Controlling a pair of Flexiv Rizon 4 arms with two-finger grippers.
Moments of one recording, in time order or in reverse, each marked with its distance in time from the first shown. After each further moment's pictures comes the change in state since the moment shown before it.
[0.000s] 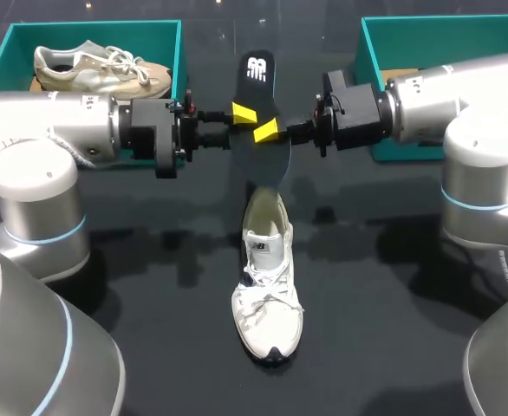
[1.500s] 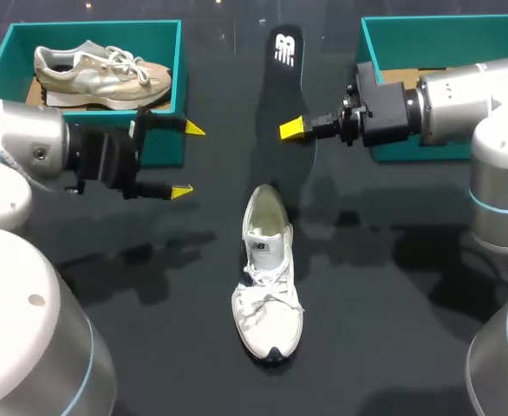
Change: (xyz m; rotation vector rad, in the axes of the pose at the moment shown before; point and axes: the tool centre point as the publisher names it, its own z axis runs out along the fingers) left arm 0.069 -0.013 -0.089 -0.269 0.332 -0.532; right arm -0.008 0.002 -0.038 -0.070 -0.084 -0.199
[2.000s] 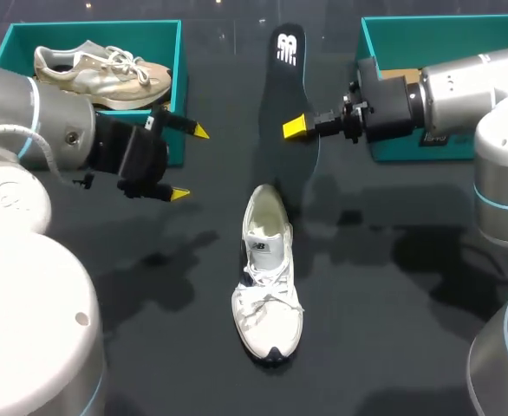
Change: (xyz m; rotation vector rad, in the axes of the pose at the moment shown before) left arm 0.004 -0.002 -0.003 -0.280 0.178 -0.094; right arm -0.006 0.006 -0.006 -0.001 -0.066 -0.004
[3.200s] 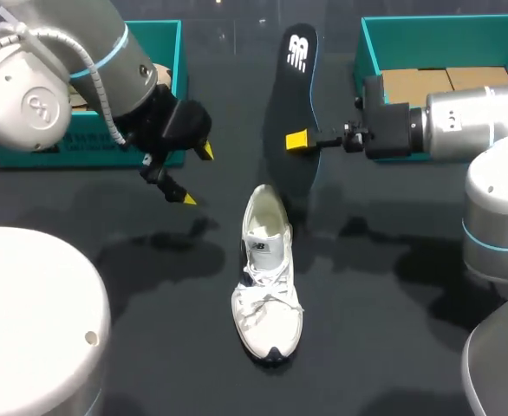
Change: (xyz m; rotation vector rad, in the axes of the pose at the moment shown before) left arm 0.032 0.008 0.027 -0.119 0.484 -0.422; right arm -0.021 -0.012 0.006 -0.110 -0.005 -0.187
